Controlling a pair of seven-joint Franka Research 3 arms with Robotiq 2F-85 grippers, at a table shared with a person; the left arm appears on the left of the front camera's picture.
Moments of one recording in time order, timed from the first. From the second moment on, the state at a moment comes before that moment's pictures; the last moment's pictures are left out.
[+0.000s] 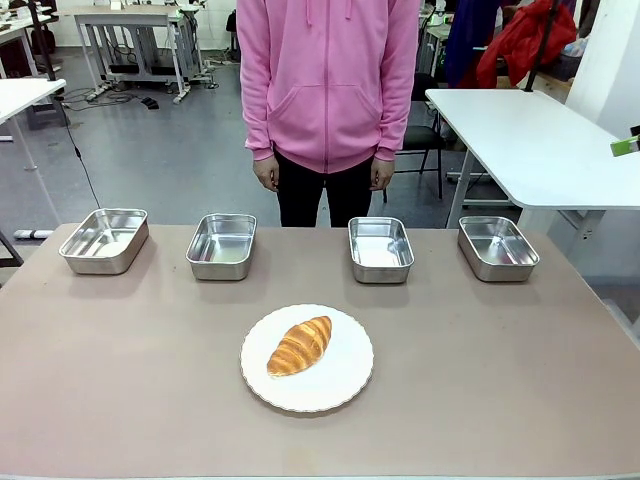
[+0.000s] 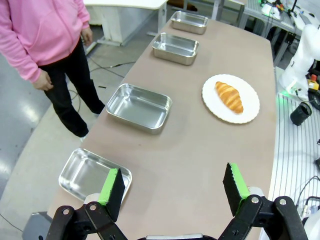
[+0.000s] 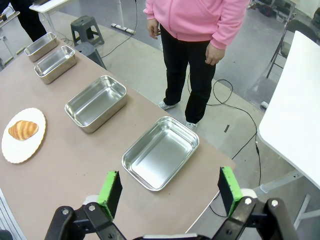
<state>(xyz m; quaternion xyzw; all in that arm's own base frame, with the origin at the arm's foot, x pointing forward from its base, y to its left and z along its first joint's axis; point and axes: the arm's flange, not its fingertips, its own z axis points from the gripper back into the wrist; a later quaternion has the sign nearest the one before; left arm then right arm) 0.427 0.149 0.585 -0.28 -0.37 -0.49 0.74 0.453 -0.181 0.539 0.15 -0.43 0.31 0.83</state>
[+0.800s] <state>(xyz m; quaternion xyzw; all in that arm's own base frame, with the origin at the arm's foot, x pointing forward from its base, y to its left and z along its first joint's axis) 0.427 0.149 0.585 -0.28 -0.37 -0.49 0.74 0.453 -0.181 0.539 0.15 -0.43 0.31 0.83</state>
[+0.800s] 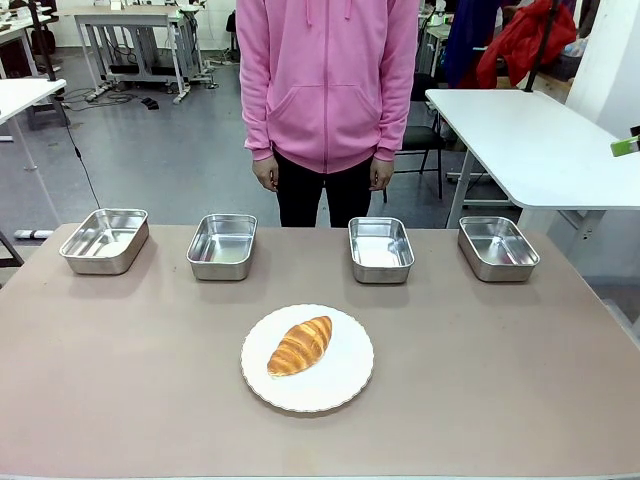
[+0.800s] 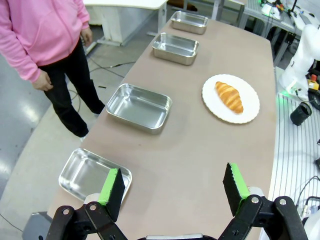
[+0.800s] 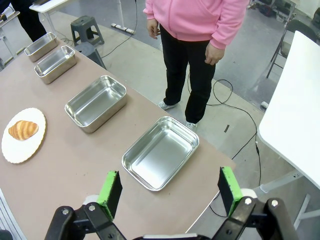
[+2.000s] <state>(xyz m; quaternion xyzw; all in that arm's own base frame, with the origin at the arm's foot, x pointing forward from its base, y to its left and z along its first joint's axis) 0.427 0.149 0.585 -0.28 -0.37 -0.49 0.74 0.453 -0.181 0.539 0.15 -0.43 0.31 0.83</state>
